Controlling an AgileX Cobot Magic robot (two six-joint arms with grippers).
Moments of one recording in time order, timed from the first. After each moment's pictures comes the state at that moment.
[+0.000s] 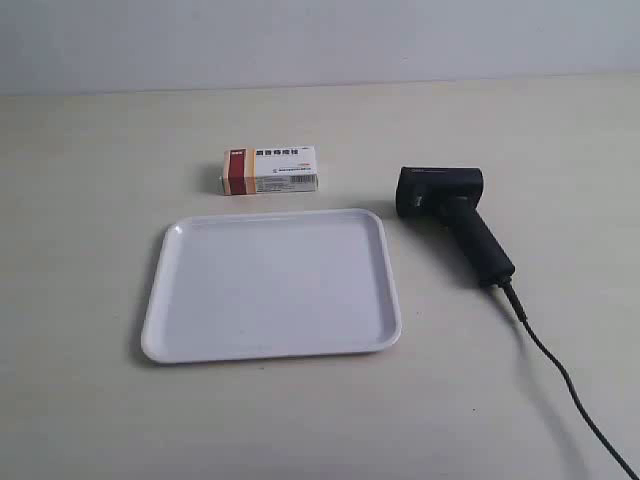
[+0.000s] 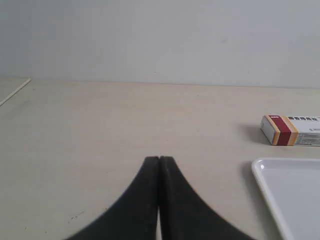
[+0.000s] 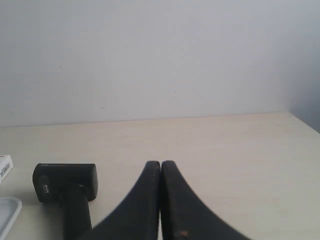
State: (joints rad) left arm -0.01 0.01 0.00 0.05 0.26 -0.06; right arm 0.11 0.01 0.00 0.00 0.16 0.03
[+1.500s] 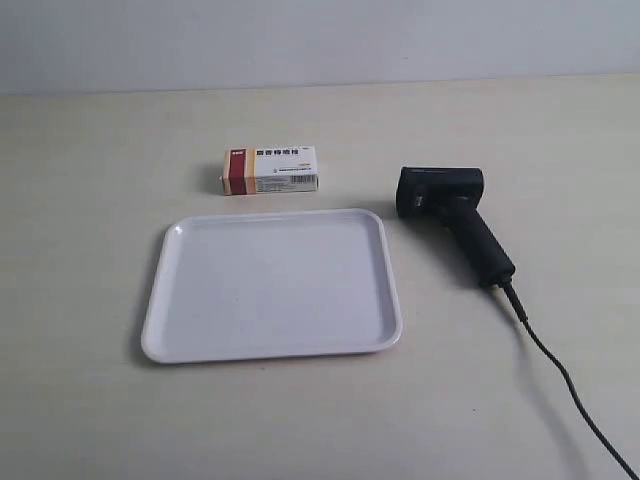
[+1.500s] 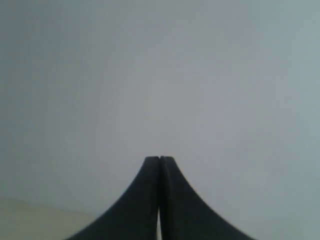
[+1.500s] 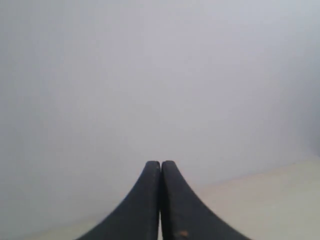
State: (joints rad) left arm -0.01 0.72 -0.29 -0.07 -0.52 -0.14; right arm 0.11 0.01 0.00 0.11 -0.11 0.18
